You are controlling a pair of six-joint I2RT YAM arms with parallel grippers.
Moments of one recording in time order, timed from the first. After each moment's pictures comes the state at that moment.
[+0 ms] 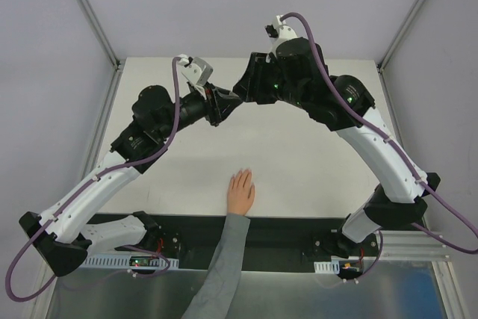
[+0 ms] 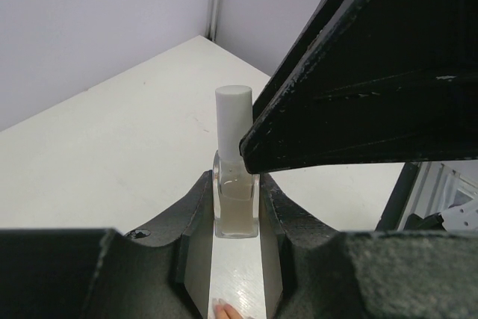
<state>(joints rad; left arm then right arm) -0.70 1.06 1.18 -0.08 0.25 -0.19 0.93 1.59 2.18 -1.00 0.18 0.59</state>
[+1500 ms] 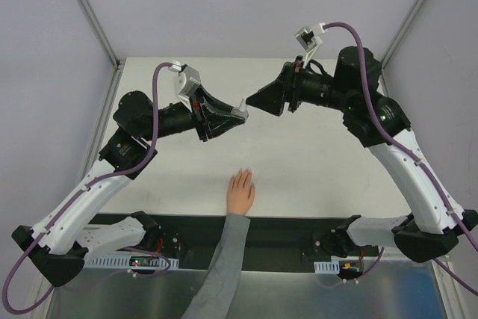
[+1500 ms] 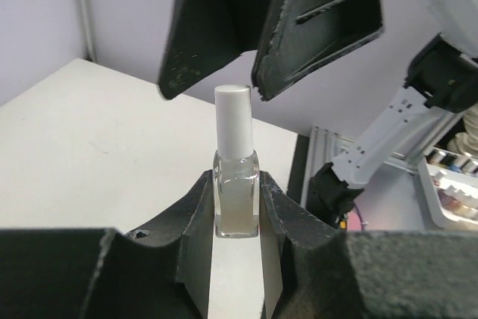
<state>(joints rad) -0.66 0.98 1.15 0.00 0.66 -0.34 0.65 1.28 1.68 -0.54 -0.59 0.50</state>
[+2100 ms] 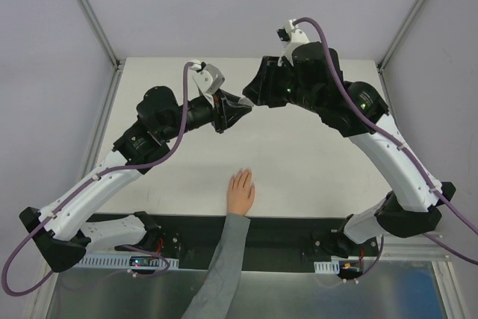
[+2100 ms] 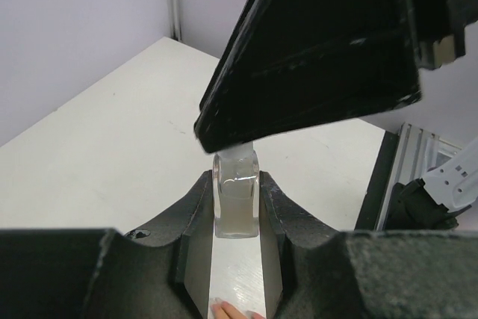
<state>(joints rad) -0.75 1.07 1.21 -0.11 0.34 -0.12 0.88 1.47 2.04 -0.93 0.12 0.54</state>
